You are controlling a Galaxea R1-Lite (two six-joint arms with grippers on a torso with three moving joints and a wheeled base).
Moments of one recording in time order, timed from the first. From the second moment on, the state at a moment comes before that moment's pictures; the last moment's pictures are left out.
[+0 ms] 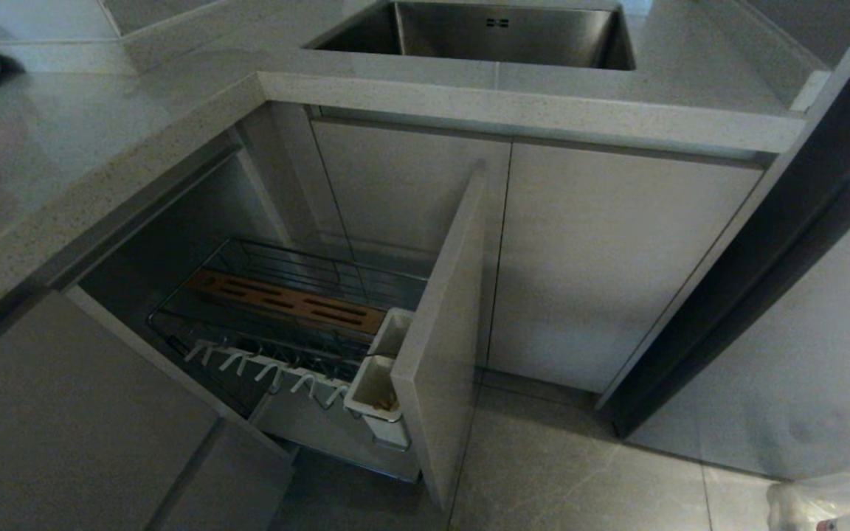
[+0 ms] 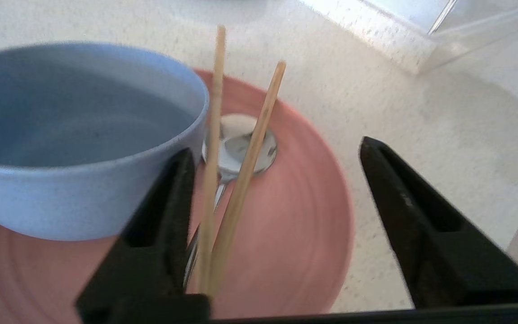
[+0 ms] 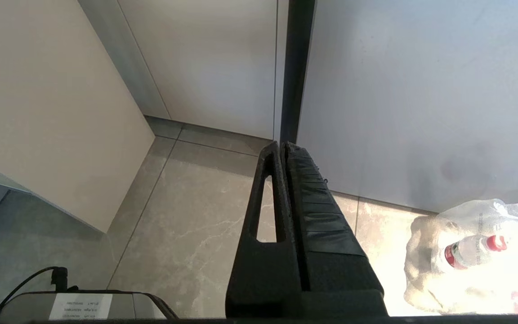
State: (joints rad) left arm 0.33 1.19 -1.03 -0.32 0.30 -0.34; right arm 0.00 0.00 0.00 0.01 -0.01 0.01
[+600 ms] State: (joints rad) left arm 0.32 1.15 -1.03 -0.31 0.30 -0.34; right arm 0.00 0.00 0.00 0.01 -0.01 0.01
